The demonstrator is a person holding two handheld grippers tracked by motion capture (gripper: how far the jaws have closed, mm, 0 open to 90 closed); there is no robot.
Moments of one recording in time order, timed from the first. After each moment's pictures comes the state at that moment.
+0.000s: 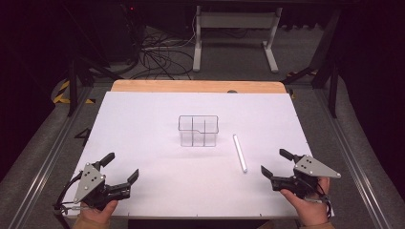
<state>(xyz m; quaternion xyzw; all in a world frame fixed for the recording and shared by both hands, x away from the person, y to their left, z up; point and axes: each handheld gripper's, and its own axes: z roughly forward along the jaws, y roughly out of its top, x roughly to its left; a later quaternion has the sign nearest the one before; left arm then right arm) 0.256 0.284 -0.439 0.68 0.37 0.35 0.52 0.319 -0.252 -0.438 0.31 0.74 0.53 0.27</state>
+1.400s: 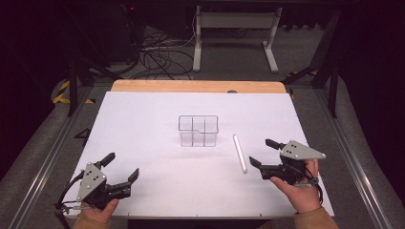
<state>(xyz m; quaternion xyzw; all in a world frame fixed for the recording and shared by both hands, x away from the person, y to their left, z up) 0.259 0.284 -0.442 0.69 0.38 0.35 0.51 0.345 -0.219 -0.409 0.28 0.77 0.51 0.25</state>
